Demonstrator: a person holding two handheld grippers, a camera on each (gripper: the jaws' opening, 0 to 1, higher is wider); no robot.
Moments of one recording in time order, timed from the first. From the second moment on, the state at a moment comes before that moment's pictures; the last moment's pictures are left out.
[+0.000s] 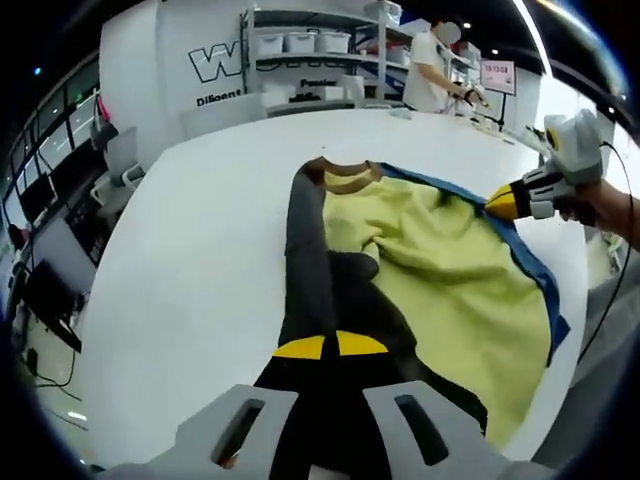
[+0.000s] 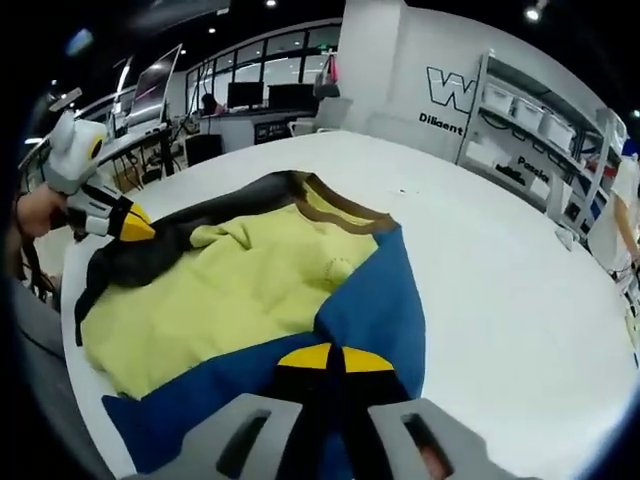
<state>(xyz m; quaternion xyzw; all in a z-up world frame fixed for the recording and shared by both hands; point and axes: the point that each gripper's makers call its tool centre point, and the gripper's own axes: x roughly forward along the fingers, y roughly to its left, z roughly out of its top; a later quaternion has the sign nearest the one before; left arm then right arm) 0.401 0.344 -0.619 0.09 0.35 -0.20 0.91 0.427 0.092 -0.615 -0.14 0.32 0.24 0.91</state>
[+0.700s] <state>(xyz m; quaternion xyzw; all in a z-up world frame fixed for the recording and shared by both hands) 0.428 0.384 -0.620 0.13 0.35 -0.16 0.91 0.439 0.064 -0.615 -0.13 0.33 0.22 0.91</state>
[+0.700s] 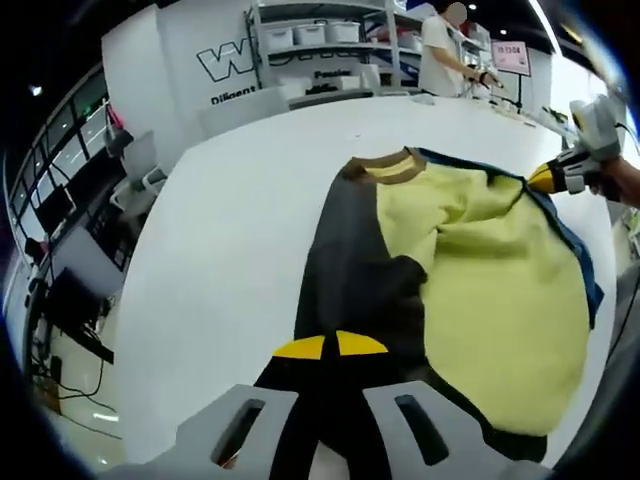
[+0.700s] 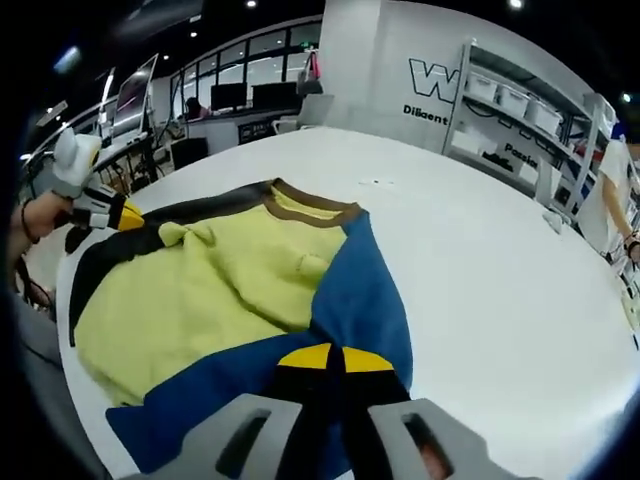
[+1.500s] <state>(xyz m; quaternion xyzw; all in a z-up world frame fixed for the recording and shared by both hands) 0.454 0.408 -0.620 0.16 0.36 -0.14 0.91 0.447 0.036 -0.600 0.04 0.32 0.19 0.93</state>
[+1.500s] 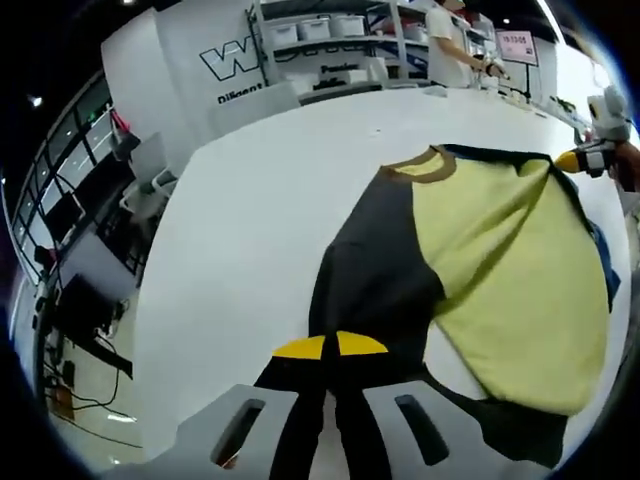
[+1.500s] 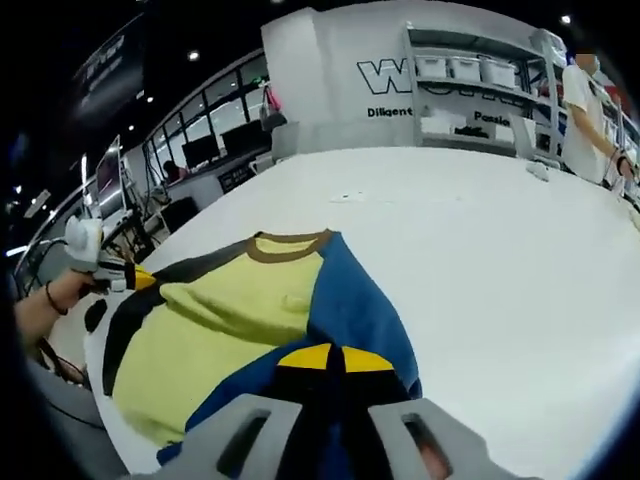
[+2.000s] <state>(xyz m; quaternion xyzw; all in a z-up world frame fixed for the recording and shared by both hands) 0.451 0.411 -0.617 0.14 0.35 -0.13 0.92 0.456 0.013 -0.591 0.04 0.31 0.17 0.93</state>
